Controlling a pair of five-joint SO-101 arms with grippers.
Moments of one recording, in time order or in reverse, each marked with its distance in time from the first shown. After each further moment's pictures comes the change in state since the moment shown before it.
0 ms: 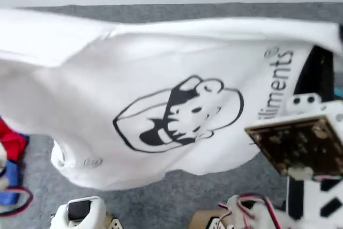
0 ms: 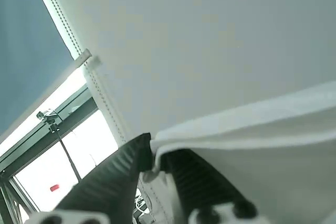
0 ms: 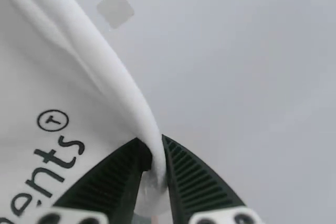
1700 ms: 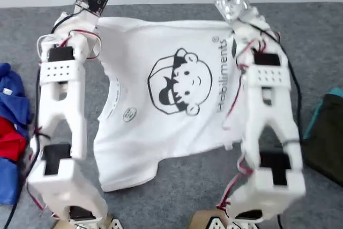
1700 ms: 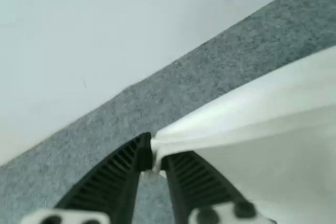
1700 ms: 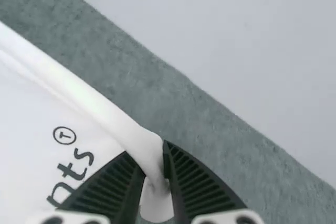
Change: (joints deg) left arm 3.8 53.6 41.8 -35.3 0.2; right arm -5.5 34.6 67.7 -69.5 -8.2
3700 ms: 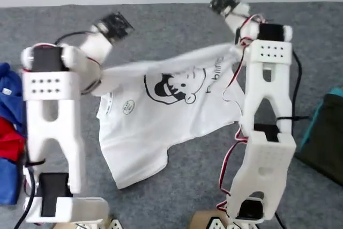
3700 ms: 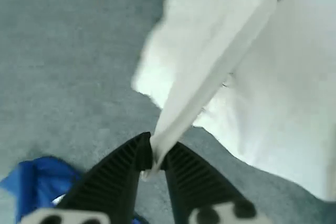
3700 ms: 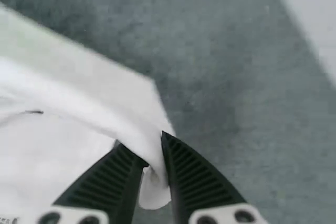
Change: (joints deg) left arm 3.3 -20.1 -8.0 60.0 -12.0; right arm 1.3 19.2 -40.5 45.7 11.9
